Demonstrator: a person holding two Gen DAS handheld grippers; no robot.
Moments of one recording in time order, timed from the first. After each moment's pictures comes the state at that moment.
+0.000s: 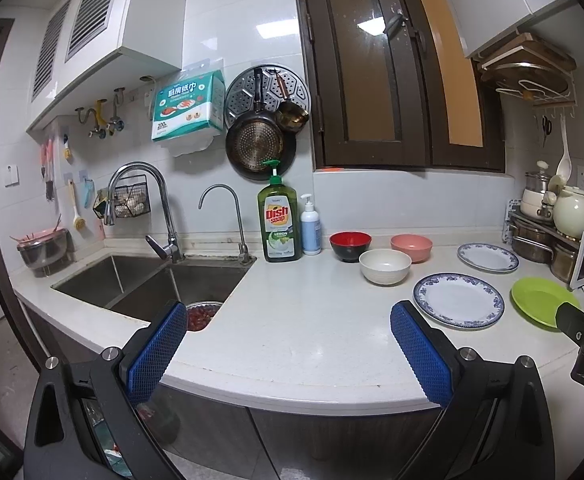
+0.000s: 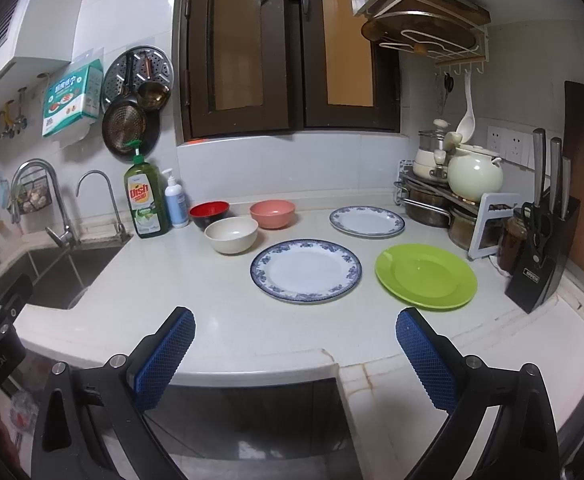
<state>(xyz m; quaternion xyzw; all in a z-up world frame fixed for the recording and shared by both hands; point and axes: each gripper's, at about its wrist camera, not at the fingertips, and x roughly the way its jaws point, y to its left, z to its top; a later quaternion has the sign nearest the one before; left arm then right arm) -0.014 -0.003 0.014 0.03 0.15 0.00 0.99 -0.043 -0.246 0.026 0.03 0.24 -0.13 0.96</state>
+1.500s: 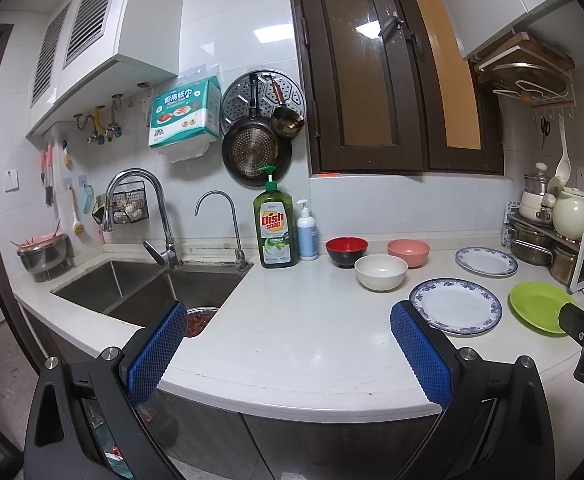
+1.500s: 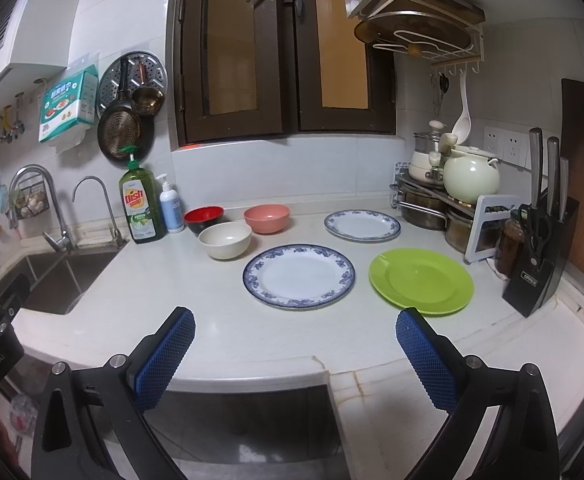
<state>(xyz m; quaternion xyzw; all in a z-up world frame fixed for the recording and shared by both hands) -0.015 -0.018 0.018 0.04 0.14 0.00 0.99 -0.041 -0.260 0.025 0.03 0.24 -0.13 0.96</state>
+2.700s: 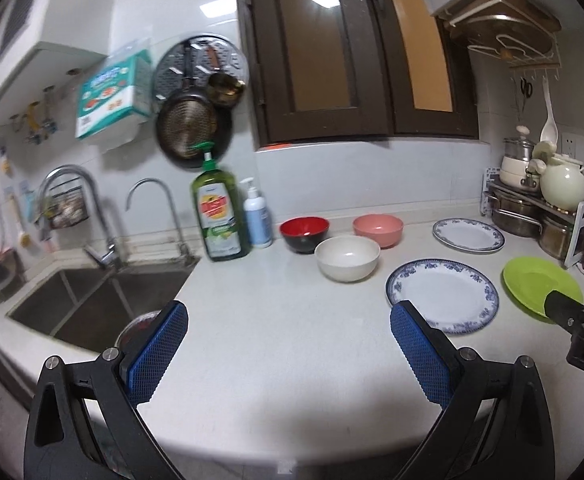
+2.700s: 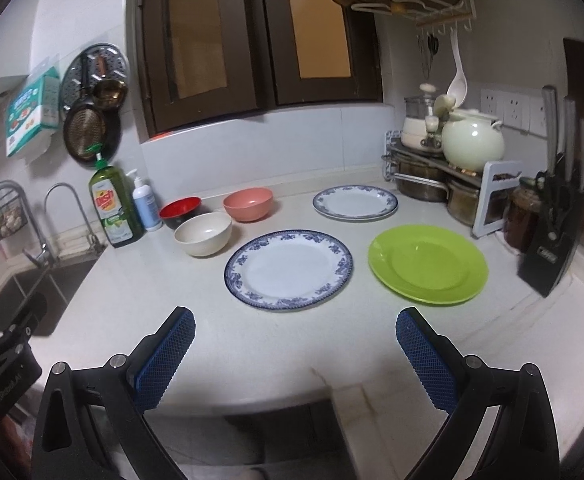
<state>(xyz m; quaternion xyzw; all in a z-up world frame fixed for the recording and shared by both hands) 0.110 -0.063 -0.005 0.08 0.19 -0.08 0.98 0.028 -0.291 0.000 0.08 0.27 -0.16 0.95</state>
